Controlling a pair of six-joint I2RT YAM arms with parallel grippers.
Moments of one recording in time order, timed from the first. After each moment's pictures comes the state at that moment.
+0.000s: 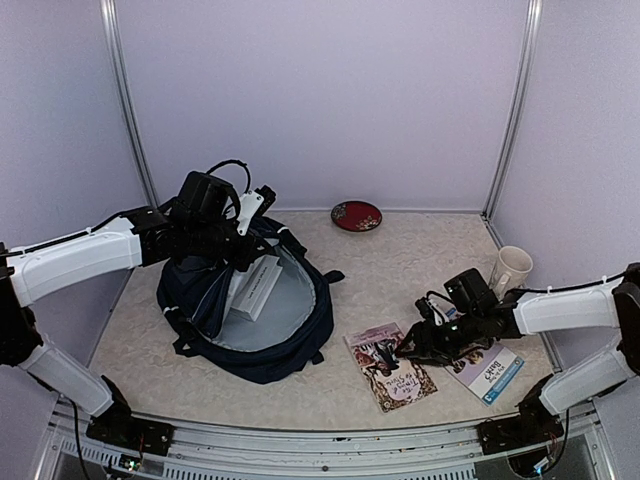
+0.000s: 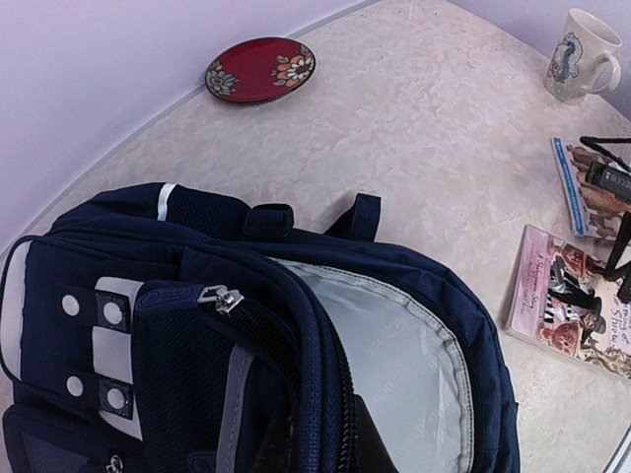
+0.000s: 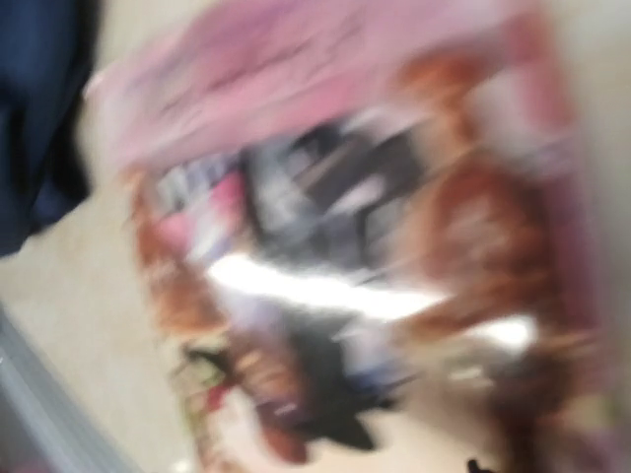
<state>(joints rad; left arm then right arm) -0.72 1.44 1.19 -0.39 -0.02 0.05 0.60 1.34 0.51 -0.15 -0.53 0.70</state>
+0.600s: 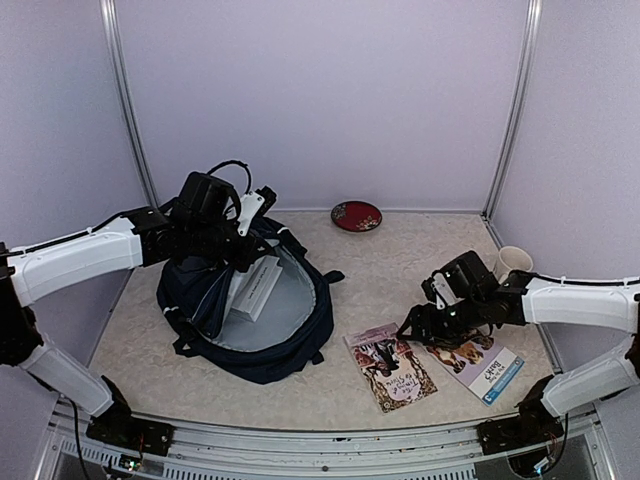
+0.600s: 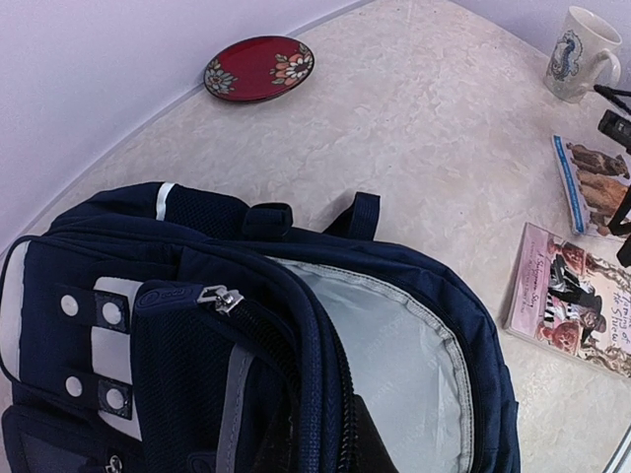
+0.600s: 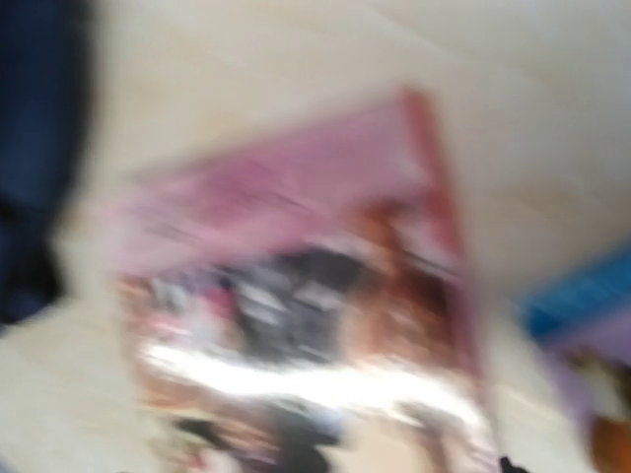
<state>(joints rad) -0.72 1.45 1.19 -0.39 -0.02 0.05 0.66 1.26 0.66 -0.36 -0.26 0.72</state>
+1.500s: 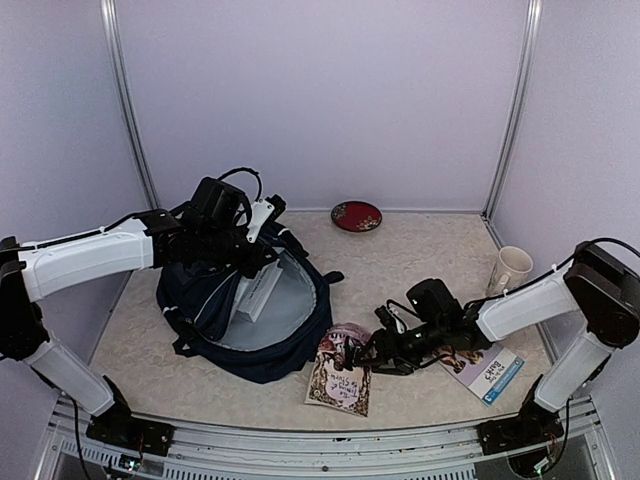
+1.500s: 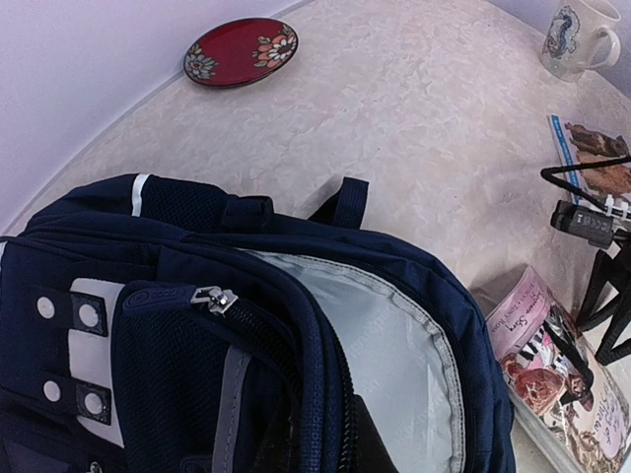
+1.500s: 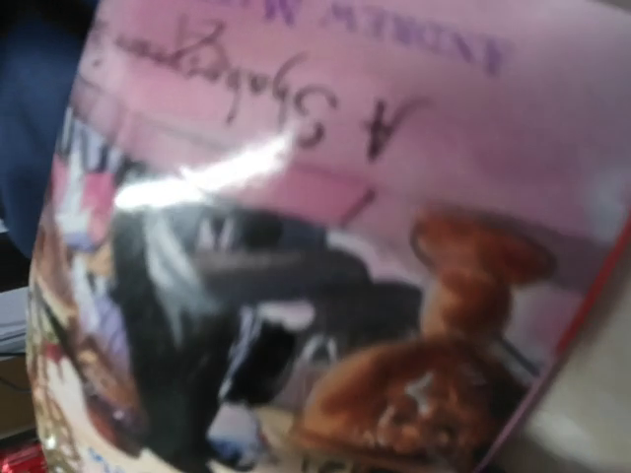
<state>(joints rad) -0.74 1.50 1.20 -0.39 -0.02 0.05 0.80 1.59 0.57 0.20 -0.58 0.88</state>
